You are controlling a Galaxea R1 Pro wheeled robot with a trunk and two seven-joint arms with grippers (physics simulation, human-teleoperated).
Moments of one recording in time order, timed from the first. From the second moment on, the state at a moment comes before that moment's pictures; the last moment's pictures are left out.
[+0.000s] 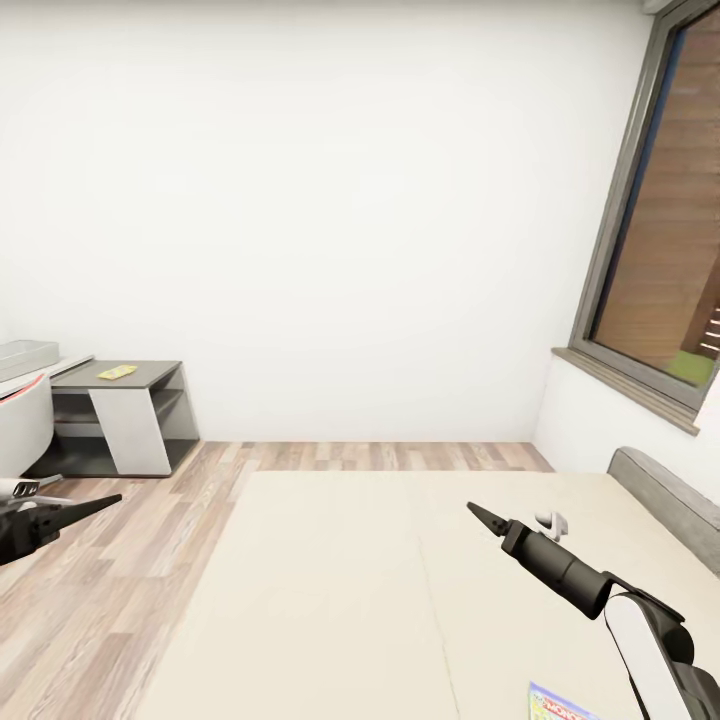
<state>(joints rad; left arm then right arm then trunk) -0.36 0.52 0.55 -1.27 0.21 0.89 -1.57 -0.20 -0.13 -0.20 -1.49 -0.73 0.69 0.45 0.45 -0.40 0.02</state>
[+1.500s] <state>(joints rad) -0.36 0.52 0.55 -1.27 0.21 0.89 -1.57 -0.20 -0.13 -0.20 -1.49 -0.73 0.69 0.45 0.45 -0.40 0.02</state>
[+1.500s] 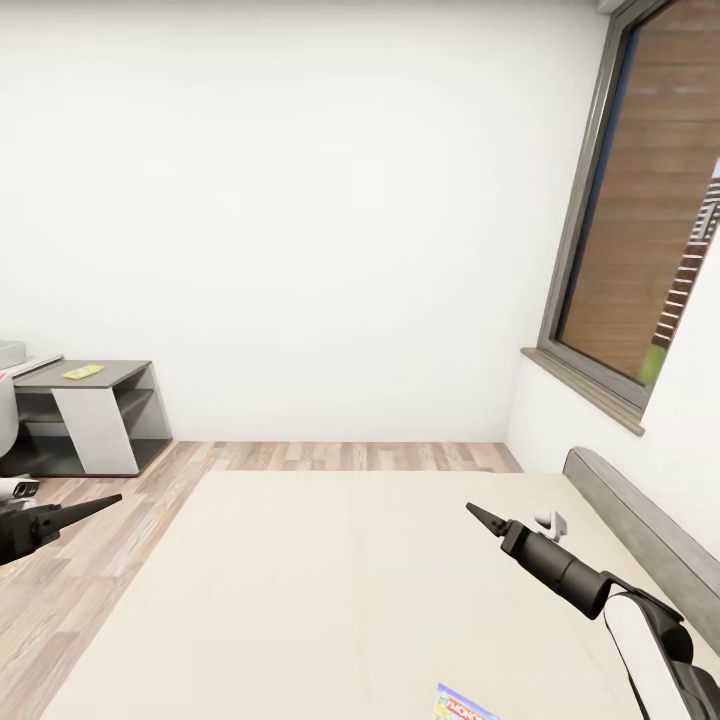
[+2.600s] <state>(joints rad) -0.36 0.52 0.55 -1.27 0.21 0.89 -1.57 -0.21 -0.13 -0.20 -1.44 -0.74 0.70 0.35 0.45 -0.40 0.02</state>
